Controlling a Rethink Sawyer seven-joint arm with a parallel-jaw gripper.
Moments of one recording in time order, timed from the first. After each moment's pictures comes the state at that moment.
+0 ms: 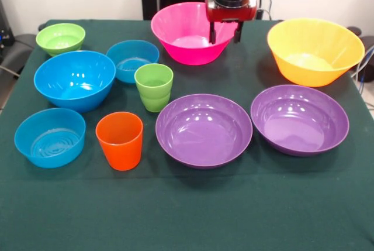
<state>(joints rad) -0.19 -0.58 0.00 1.99 -0.05 0.32 1.58</state>
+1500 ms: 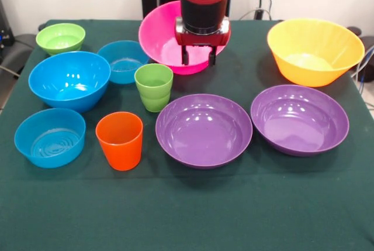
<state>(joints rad) -0.27 -0.50 0.00 1.70 -0.07 0.59 1.58</state>
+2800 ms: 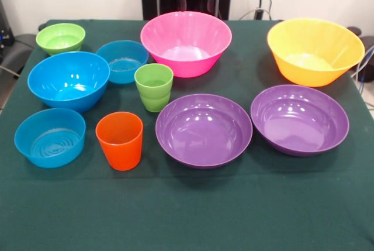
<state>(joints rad) -0.27 -0.69 0.00 1.64 -0.07 1.02 1.58</state>
